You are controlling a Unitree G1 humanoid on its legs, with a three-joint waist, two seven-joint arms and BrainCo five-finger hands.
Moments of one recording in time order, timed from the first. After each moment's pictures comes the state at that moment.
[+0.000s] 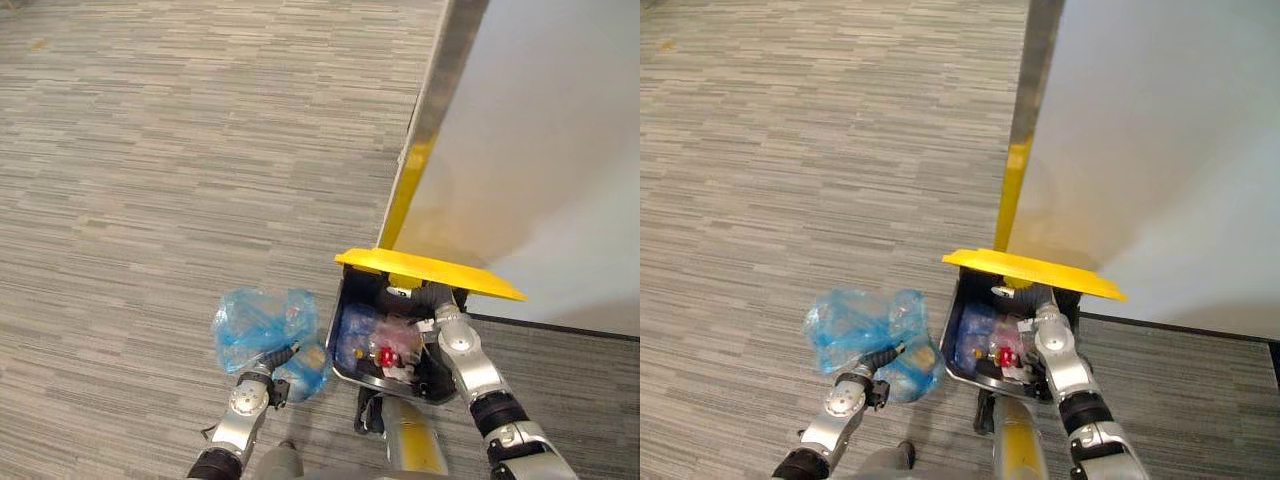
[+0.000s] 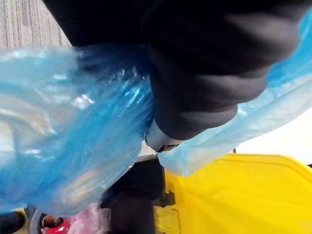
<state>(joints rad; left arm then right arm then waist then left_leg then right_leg) -0.02 0.17 -0.20 0.56 0.01 -0.18 0.07 -0.34 -0.23 0.10 0.52 -0.12 -0.10 -0.16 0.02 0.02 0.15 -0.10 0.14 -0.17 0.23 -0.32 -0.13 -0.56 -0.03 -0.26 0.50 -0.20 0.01</state>
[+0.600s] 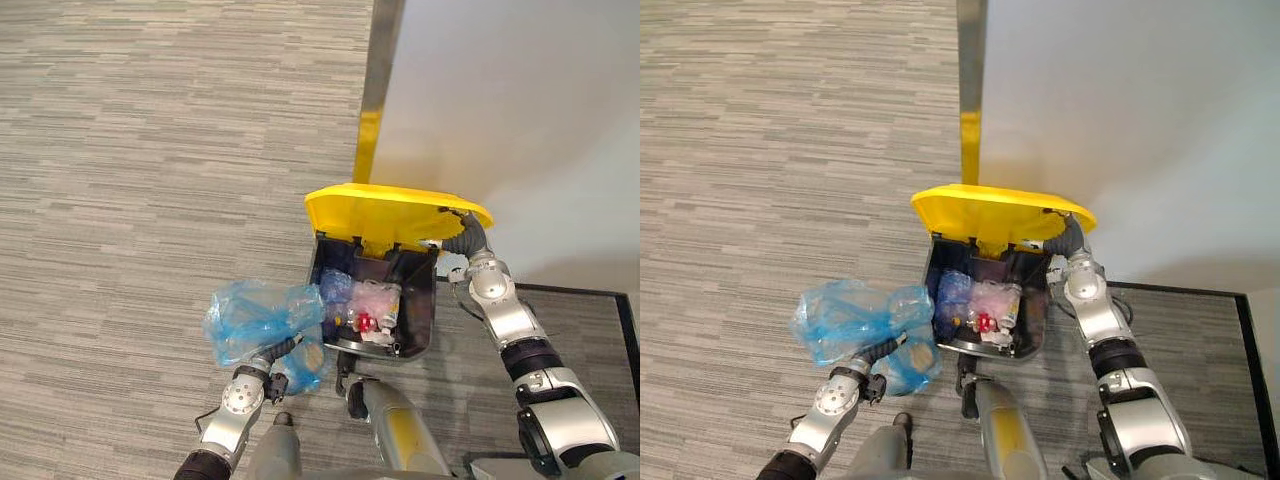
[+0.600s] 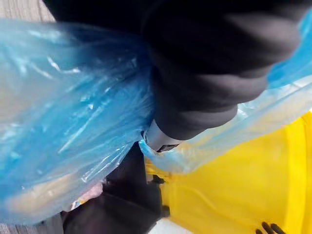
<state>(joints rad) 0.01 0.23 -0.31 0.38 -0.07 -0.21 0.04 -0.52 -0.41 0.10 0.58 -0.13 -0.06 -0.17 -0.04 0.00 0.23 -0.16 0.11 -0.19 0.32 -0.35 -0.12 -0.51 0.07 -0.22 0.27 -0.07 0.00</state>
